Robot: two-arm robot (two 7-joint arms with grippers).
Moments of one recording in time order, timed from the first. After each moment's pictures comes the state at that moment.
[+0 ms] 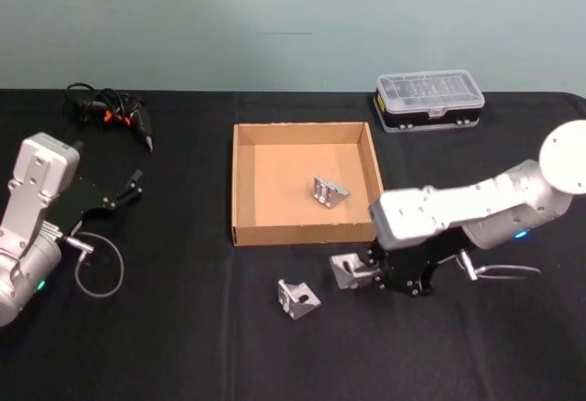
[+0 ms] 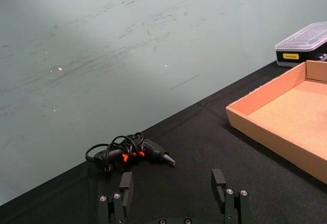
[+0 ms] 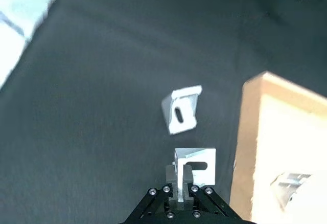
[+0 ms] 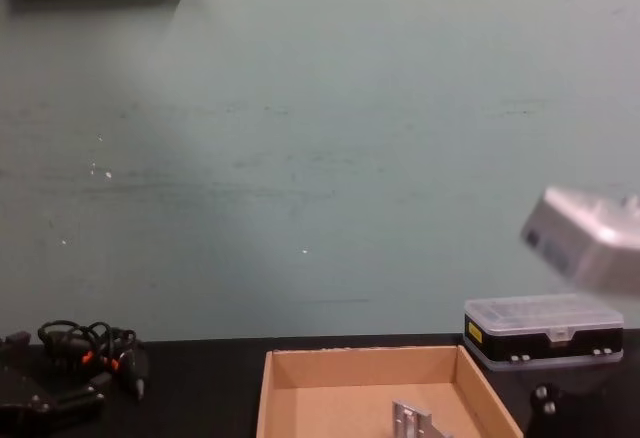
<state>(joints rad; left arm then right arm) -0.20 0.60 0.45 -1.41 -0.25 -0.12 0.03 0.80 0.70 -0.94 -1.44 -0.01 -0.01 1.09</state>
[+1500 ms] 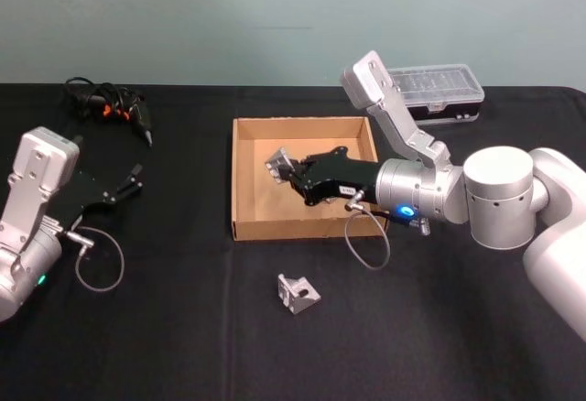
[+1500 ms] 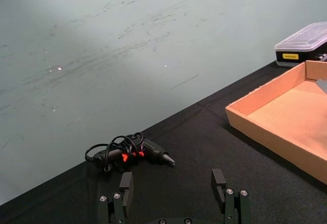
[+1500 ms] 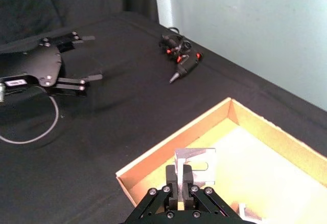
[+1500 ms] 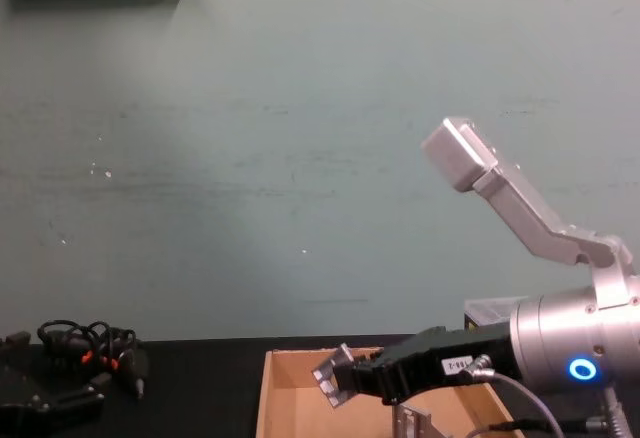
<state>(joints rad) -0.20 0.60 0.45 -1.41 -0.25 -0.12 0.03 0.61 0.33 -0.65 -1.19 0.39 0.29 0.54</state>
